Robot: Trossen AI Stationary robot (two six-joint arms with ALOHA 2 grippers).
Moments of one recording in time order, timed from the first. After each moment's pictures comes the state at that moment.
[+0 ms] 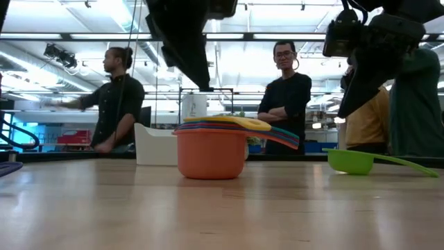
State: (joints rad) left arm -0.30 1.83 1.44 -0.70 -0.10 -0.42; right arm 0.23 1.18 0.67 -0.47 0.16 0.53
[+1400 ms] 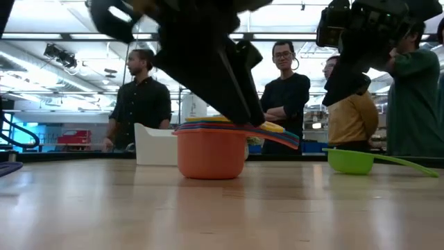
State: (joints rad) left arm -0.39 2.02 1.44 -0.38 -0.04 0.11; right arm 0.24 1.18 0.67 -0.33 0.16 0.60
